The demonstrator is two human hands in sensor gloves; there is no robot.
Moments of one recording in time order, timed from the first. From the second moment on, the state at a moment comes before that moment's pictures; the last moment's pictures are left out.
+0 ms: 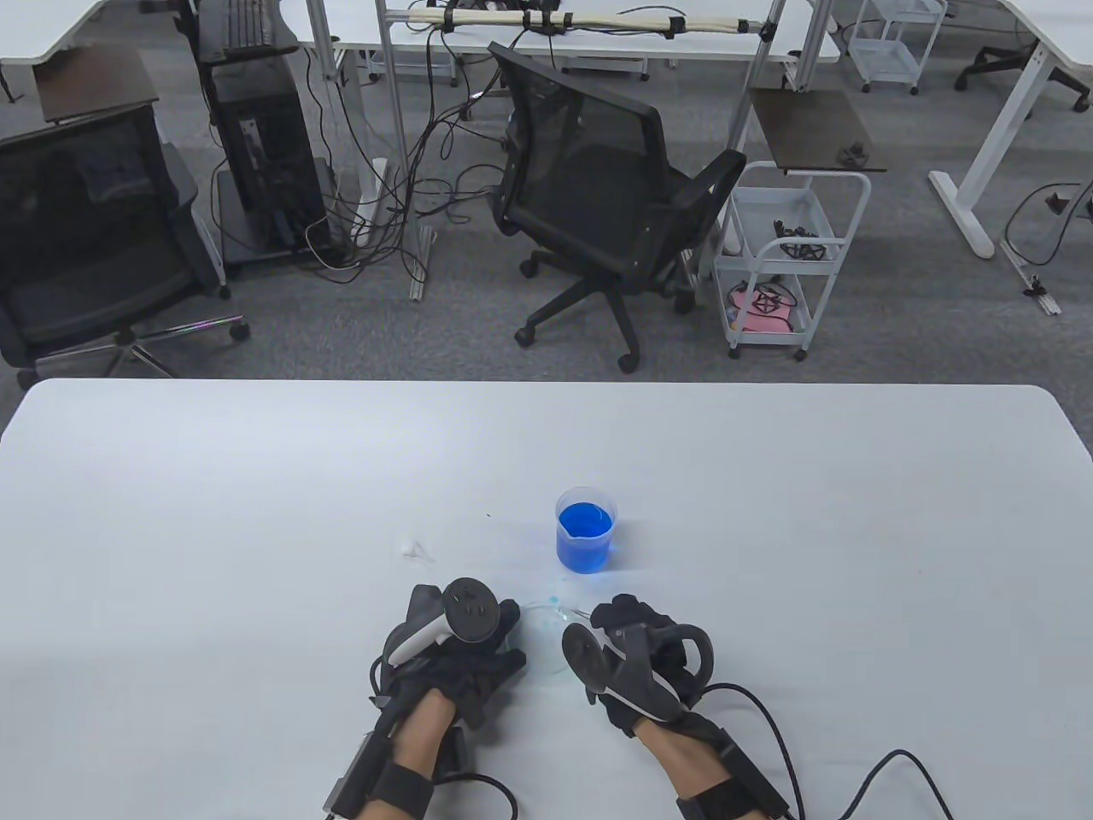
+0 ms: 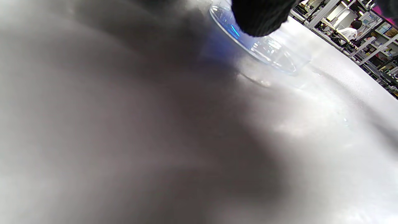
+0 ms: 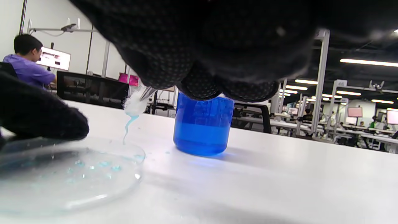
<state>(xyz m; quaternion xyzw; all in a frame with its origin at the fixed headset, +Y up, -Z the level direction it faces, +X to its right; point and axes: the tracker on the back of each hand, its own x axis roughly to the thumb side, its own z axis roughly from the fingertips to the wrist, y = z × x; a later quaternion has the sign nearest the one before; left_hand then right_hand) -0.155 -0.796 -0.414 -0.28 -0.15 0.17 0.94 0.041 -0.748 -0.374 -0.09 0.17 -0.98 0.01</state>
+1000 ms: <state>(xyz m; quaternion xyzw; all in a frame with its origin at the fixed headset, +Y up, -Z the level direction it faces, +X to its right) -0.154 -0.796 -0.413 -0.28 -0.15 0.17 0.94 0.021 -0.773 -0.383 -0.11 0.16 -0.98 0.03</state>
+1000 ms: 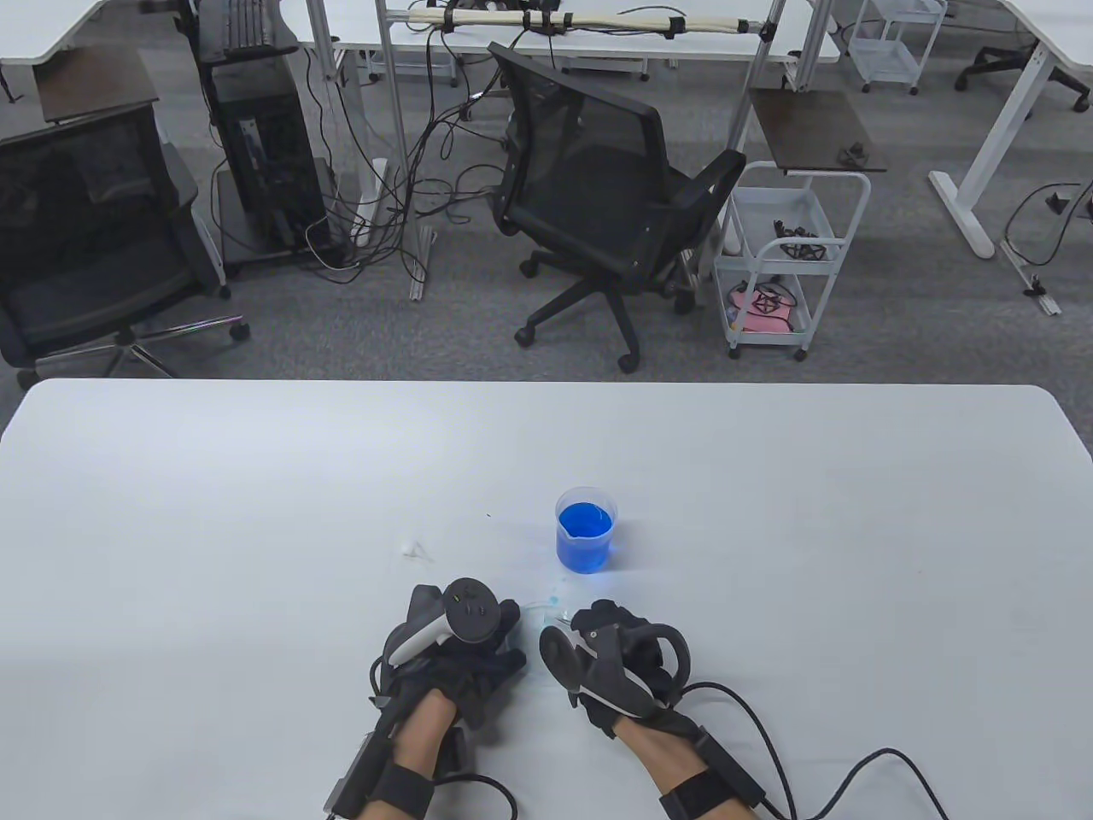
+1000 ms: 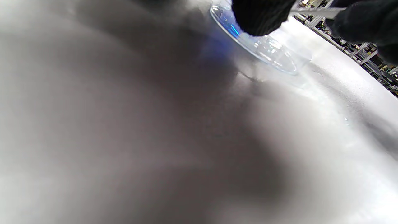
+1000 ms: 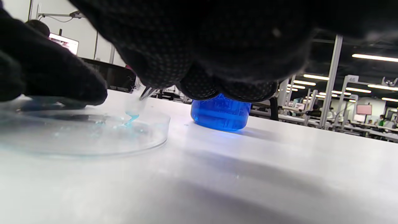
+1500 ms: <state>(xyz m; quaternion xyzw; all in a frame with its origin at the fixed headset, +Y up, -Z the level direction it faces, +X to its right) -0.154 -0.796 -0.413 -0.28 -0.15 0.17 0.94 0.029 -0.748 -0.375 -0.09 0.20 -0.98 -0.01</state>
